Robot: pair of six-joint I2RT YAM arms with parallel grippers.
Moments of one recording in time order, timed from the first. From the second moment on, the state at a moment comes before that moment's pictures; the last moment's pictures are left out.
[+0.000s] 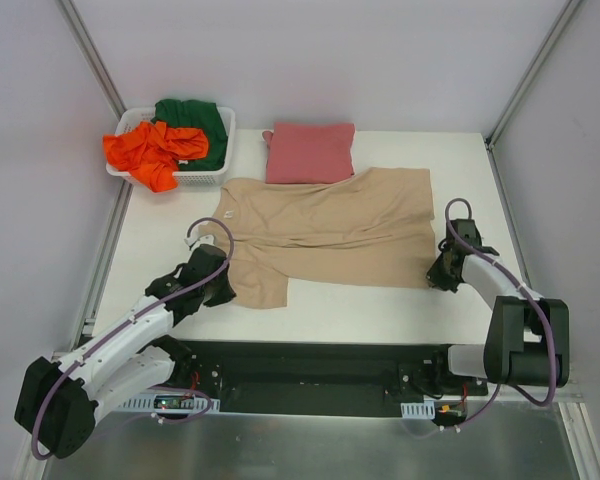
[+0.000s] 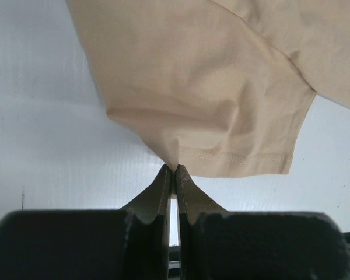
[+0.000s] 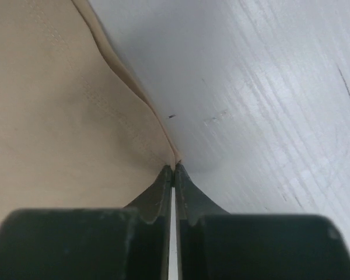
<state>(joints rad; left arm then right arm) -0.54 0.86 0.47 -0.57 -0.14 -0.76 -0.02 1.32 0.64 -0.53 0.12 0.57</state>
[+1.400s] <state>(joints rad) -0.54 0.80 2.06 -0.54 -0.08 -0.24 -0.02 0.82 2.15 -1.08 0.10 0.40</state>
